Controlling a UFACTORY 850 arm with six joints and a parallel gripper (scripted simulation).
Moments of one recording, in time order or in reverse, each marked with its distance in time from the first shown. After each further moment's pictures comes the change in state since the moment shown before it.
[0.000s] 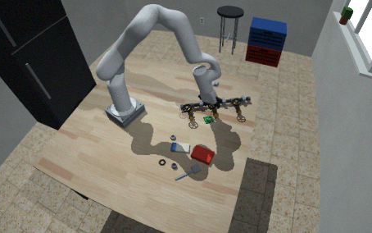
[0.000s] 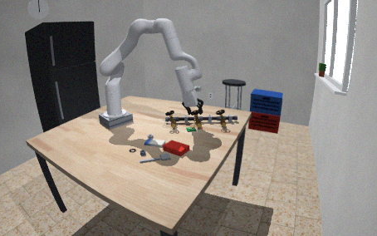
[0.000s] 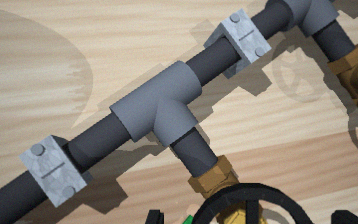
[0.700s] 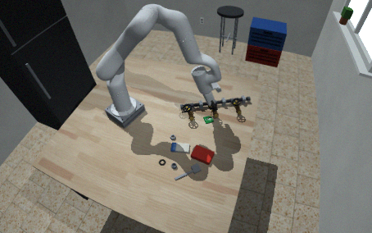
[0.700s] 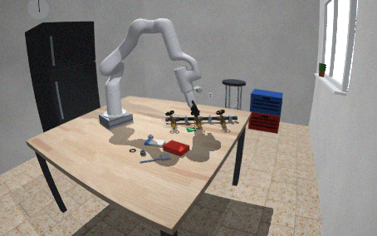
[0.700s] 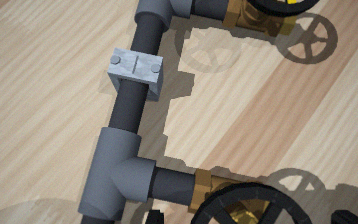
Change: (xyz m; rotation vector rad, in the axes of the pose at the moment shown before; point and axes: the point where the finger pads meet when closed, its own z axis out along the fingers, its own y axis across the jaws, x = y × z) arm 0.000 0.000 0.000 -0.012 0.021 0.730
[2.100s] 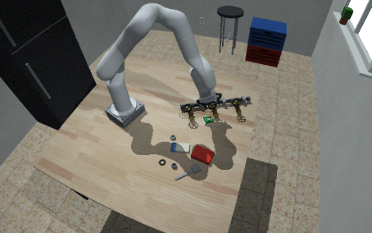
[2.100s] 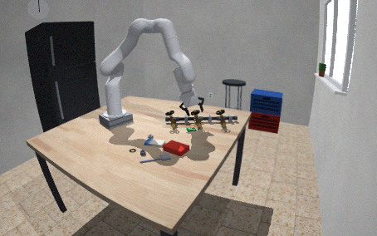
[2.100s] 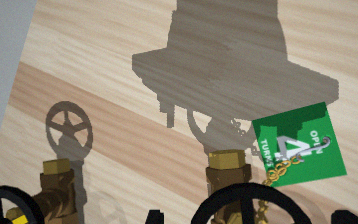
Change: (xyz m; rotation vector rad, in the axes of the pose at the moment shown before) arm 0.000 0.000 0.000 -0.022 0.065 1.876
